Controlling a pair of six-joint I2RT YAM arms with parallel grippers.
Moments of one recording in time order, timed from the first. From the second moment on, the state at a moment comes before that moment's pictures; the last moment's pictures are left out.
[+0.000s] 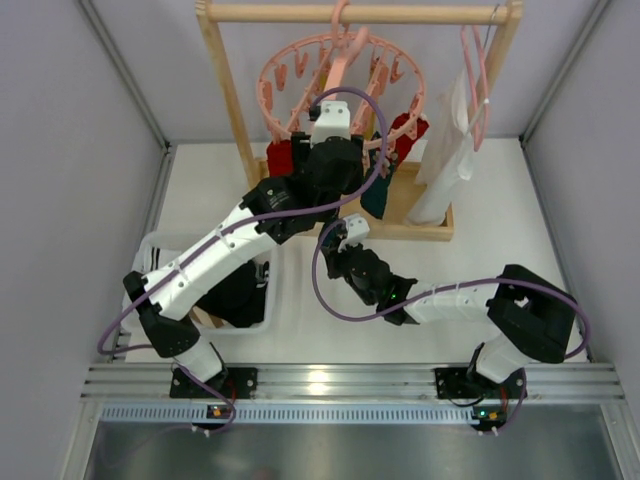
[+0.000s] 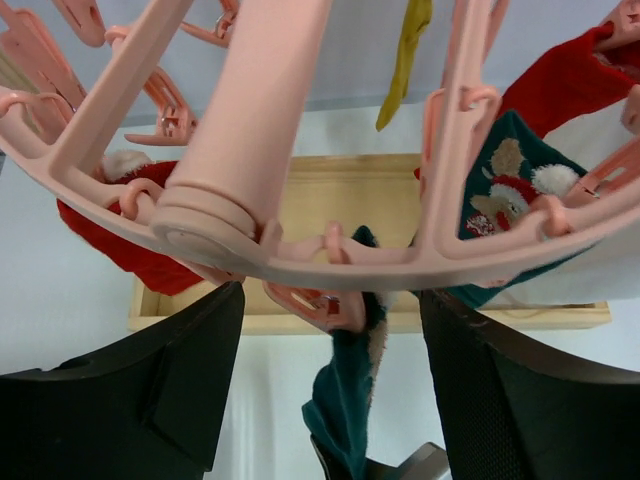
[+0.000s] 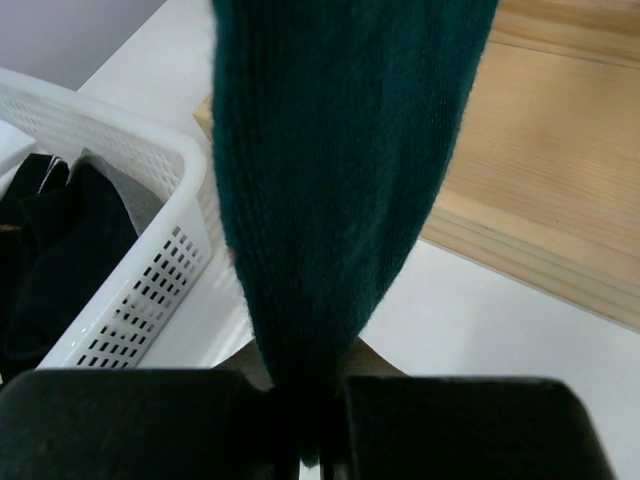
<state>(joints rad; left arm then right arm) -0.98 1.63 1.91 -0.71 -0.86 -0.34 1.07 1.54 0.70 0.66 0.49 0.31</state>
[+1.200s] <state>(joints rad) -0.92 1.64 1.89 -0.65 -0.81 -0.38 1.07 1.49 0.68 0.67 0.39 0.31</state>
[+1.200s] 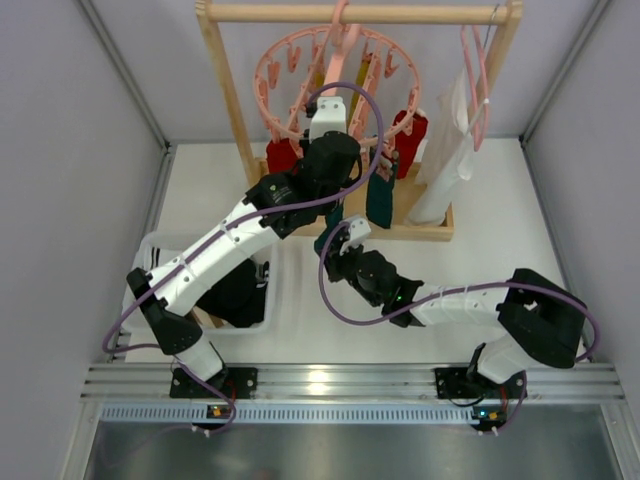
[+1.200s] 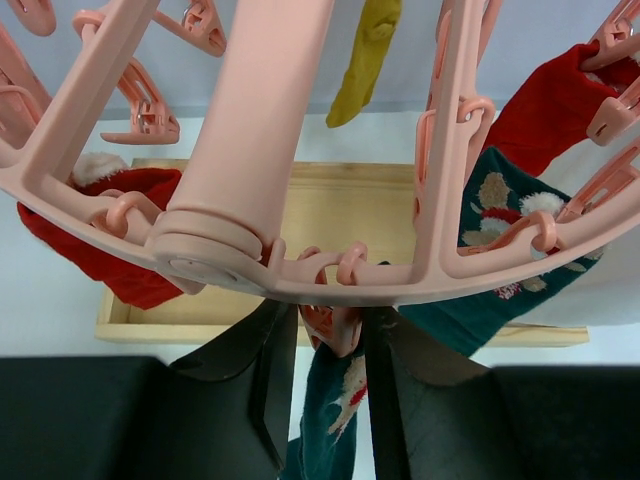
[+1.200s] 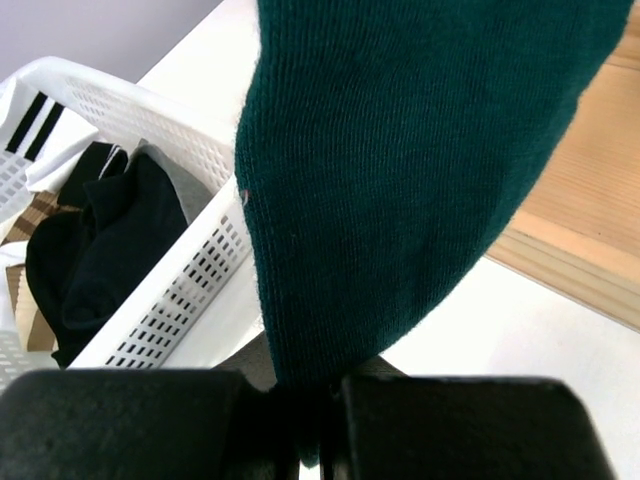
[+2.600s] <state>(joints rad) -0.92 1.48 1.73 -0.62 -0.73 -0.38 1.08 1.16 0.47 0.61 0.30 0.30</state>
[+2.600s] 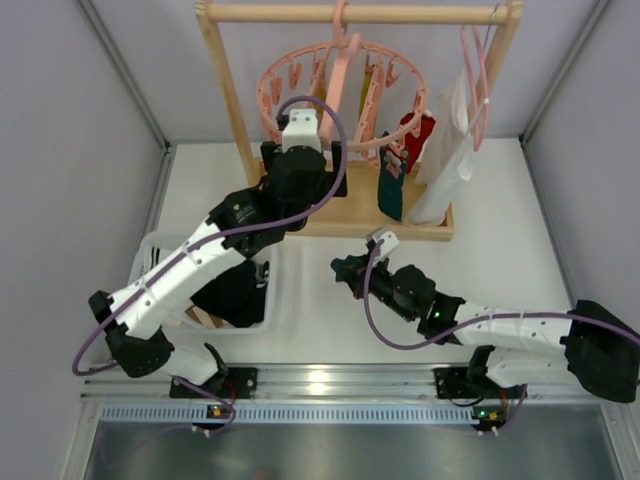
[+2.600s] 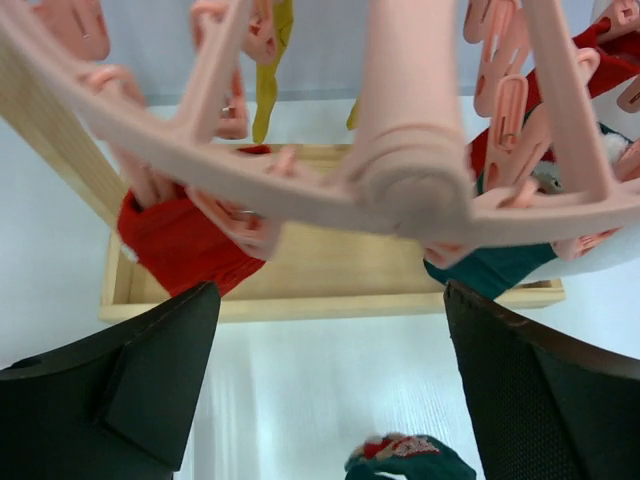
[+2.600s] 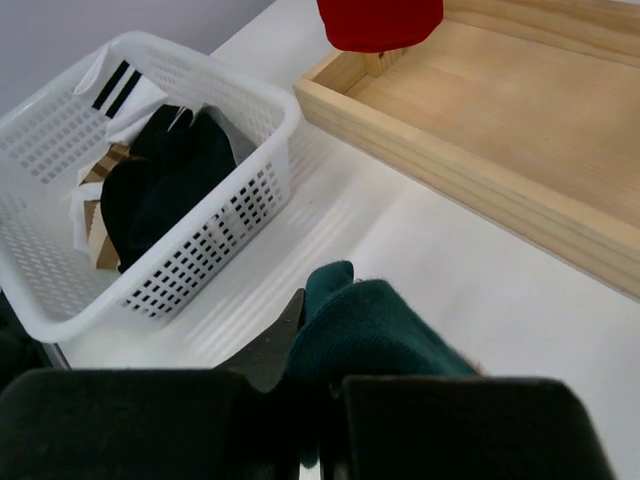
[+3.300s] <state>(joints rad) -0.54 1.06 1.48 -0.88 -0.95 -0.47 1.10 1.48 1.12 0.30 -0.33 0.14</state>
